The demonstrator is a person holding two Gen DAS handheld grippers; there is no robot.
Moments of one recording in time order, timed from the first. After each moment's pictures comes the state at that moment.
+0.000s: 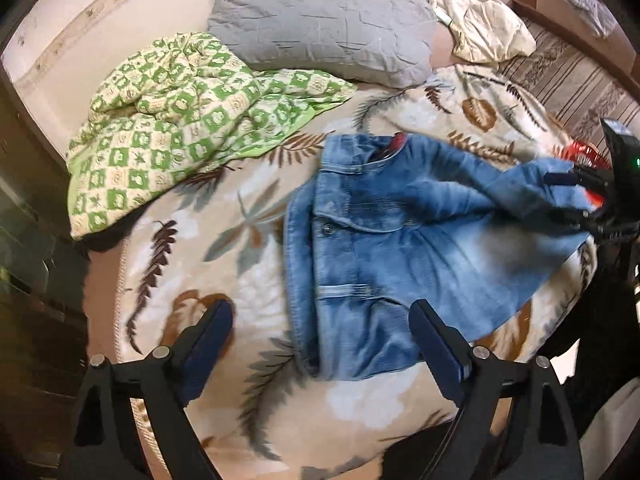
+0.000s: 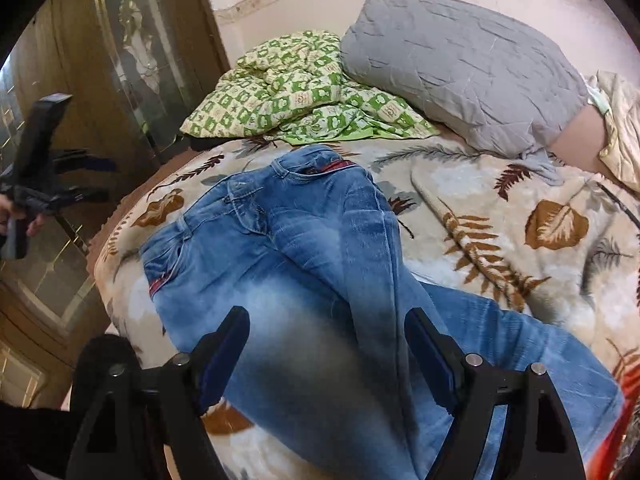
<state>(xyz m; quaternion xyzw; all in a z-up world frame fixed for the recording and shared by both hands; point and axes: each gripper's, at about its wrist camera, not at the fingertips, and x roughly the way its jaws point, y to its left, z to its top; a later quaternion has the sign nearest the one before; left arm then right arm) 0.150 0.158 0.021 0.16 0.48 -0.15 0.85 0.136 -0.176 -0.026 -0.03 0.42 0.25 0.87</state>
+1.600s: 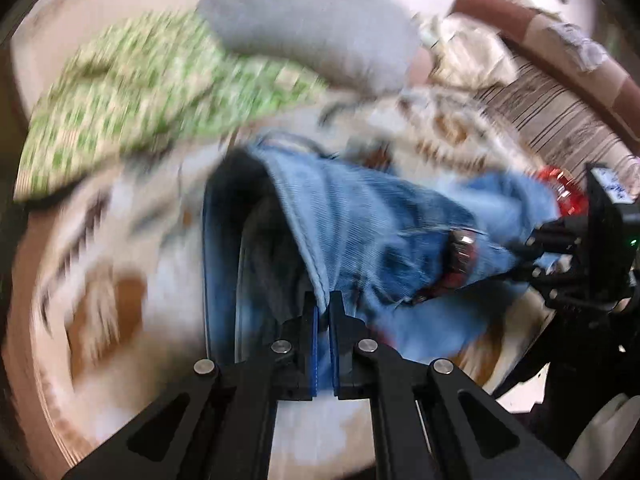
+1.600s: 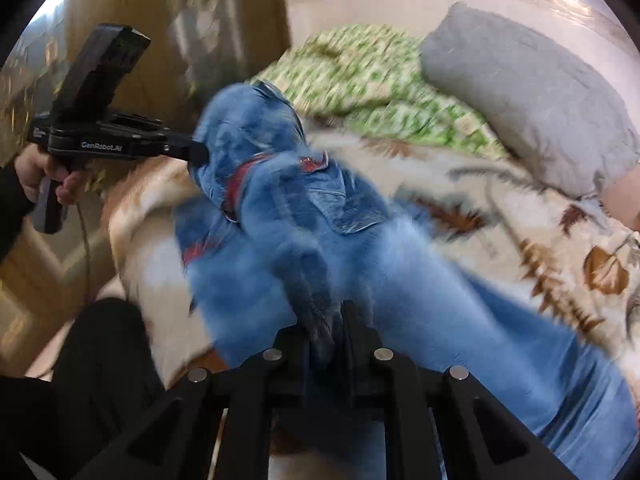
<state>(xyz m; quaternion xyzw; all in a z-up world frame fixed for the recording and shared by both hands) 0.123 0.152 -0.061 0.05 0.48 -0.19 0.85 0.101 -0.097 -0.072 -0.13 0.40 0.32 0.85</state>
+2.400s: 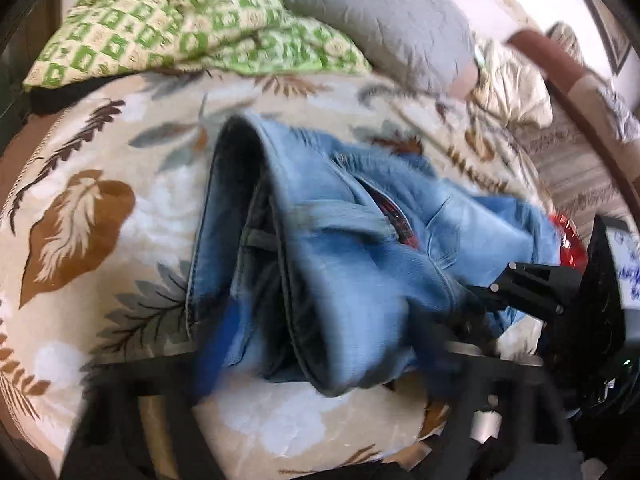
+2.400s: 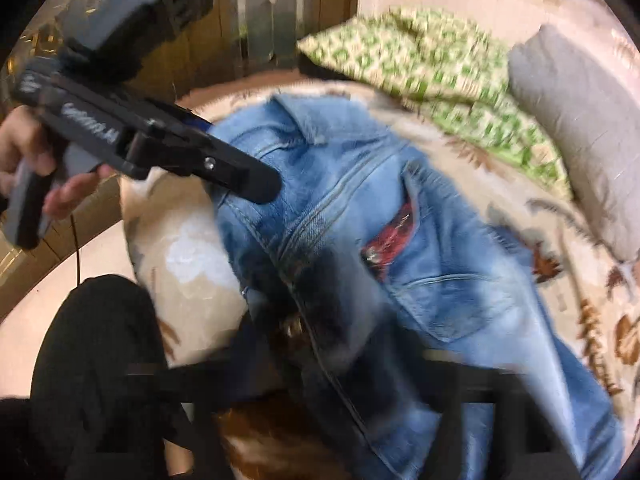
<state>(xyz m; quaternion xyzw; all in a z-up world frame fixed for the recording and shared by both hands) 0.136 0.171 -0.085 -0.06 0.52 -0.18 0.83 0.102 0.005 -0.094 -0.21 0.42 0.35 0.81</state>
